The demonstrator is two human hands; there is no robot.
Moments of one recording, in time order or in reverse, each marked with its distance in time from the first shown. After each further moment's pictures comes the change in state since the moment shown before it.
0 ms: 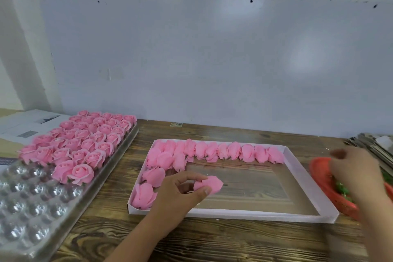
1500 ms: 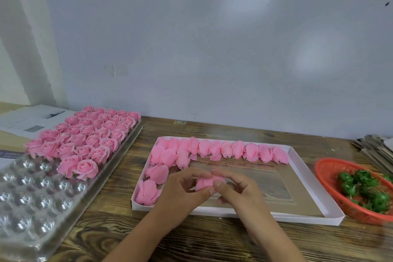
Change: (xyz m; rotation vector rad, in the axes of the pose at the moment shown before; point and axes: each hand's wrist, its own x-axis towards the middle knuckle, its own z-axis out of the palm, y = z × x) left_hand 0.001 -0.001 0.000 -0.041 -0.059 0.117; right_hand -0.165 -0.095 0.086 1.057 -0.782 -0.241
